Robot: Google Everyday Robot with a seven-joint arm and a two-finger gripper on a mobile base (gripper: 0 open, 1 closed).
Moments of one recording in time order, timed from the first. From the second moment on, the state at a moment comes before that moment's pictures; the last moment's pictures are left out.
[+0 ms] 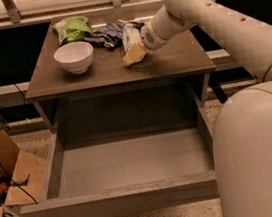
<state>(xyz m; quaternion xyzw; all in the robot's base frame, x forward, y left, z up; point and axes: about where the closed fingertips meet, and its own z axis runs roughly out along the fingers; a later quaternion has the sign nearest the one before) 0.788 -0.052 0.835 -0.36 0.85 0.17 0.34</state>
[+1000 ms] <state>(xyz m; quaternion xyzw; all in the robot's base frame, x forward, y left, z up) 0.778 -0.061 0.864 -0.36 0.85 0.13 0.35</state>
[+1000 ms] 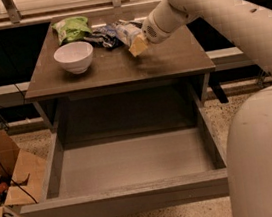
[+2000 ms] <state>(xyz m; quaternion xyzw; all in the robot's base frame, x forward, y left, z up) 0.682 -0.095 0.843 -0.36 0.86 0.14 0.32</state>
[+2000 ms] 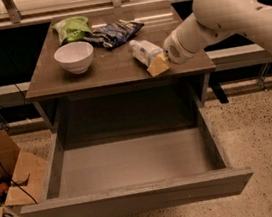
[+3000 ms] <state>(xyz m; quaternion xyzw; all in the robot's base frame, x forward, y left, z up) 0.566 -0.107 0.932 -0.40 0.79 0.19 0.42</state>
